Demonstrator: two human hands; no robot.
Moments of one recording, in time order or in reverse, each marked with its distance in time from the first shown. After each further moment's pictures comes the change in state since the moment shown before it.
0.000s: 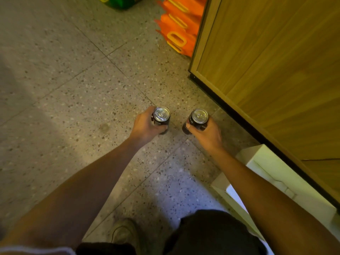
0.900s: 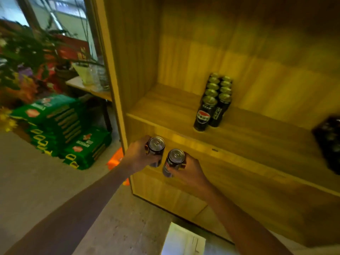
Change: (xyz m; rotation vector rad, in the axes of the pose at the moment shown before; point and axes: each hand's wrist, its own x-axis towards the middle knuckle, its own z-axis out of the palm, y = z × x) left_hand -0.124 0.800 -0.394 0.018 -0.226 0.533; right_hand -0.239 -0.677 -0.508 0.044 0.220 -0.162
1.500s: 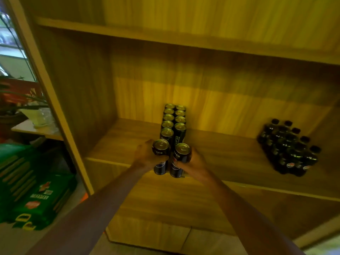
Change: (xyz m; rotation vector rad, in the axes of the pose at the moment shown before) left_hand 0.105 0.149 0.051 -0.058 -0.023 0.118; right_hand 0.042 -0.034 -0.156 -0.005 0.259 0.004
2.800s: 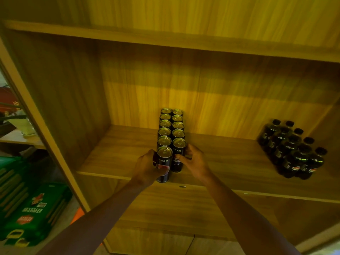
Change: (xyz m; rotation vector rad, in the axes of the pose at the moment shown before) left_hand 0.025 -0.027 0.021 0.029 -0.076 0.057; right_hand 0.052 0.015 -0.006 -0.015 0.126 -0.131
